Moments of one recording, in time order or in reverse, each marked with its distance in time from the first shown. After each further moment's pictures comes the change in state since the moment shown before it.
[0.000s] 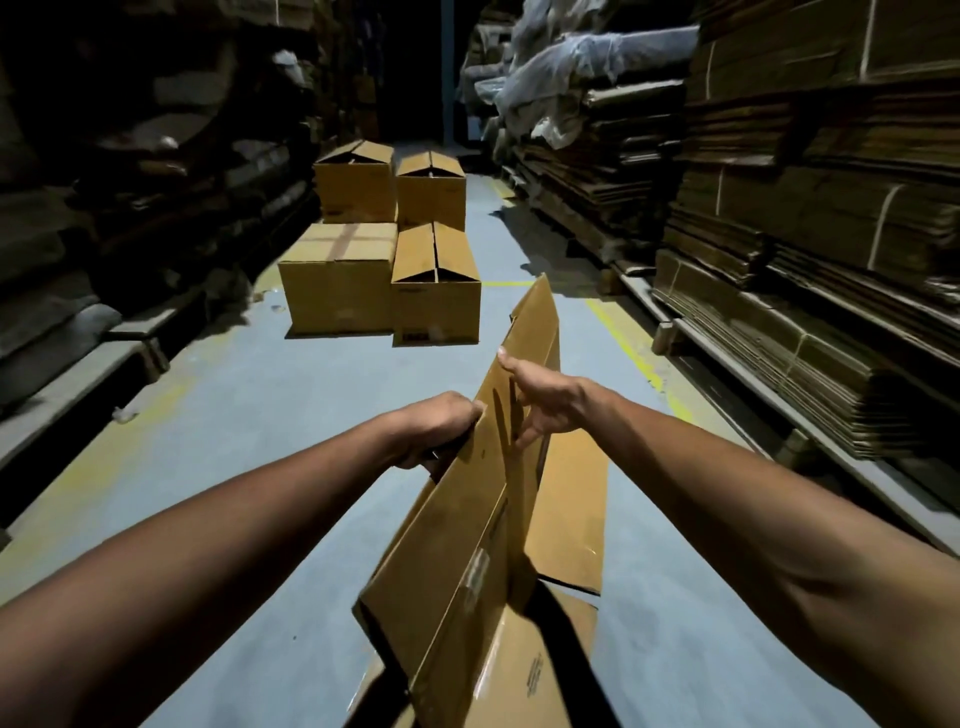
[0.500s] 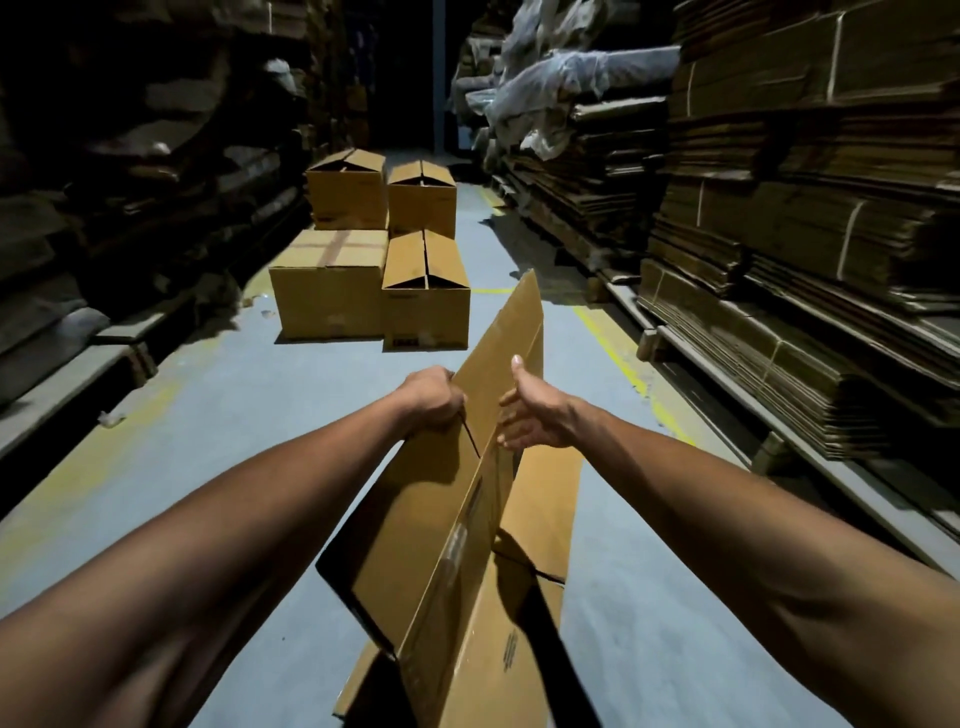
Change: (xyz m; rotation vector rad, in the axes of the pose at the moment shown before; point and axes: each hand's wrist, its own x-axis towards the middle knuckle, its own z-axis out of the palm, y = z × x) left_hand 0.023 0.015 -0.014 0.150 0.328 0.028; right_hand -0.015 0.013 0.005 0.086 0.163 -0.012
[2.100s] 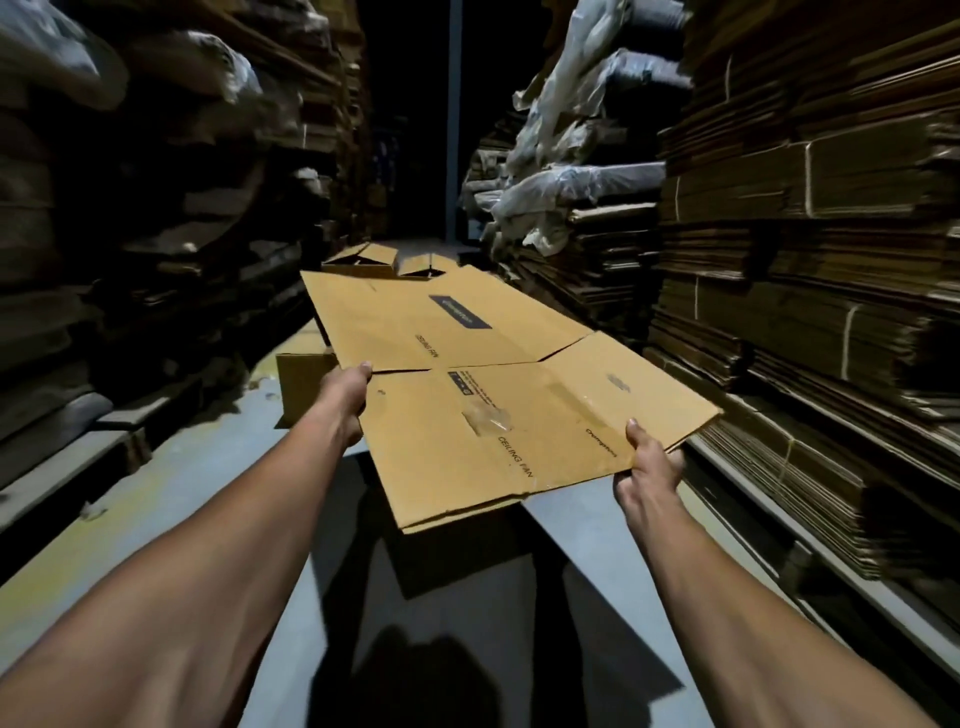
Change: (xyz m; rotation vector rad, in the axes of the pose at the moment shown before) left_hand 0.092 -0.003 -0.117 -1.058 0.385 -0.089; right_hand 0.020 -0.026 -0.115 1.115 0.730 -0.476
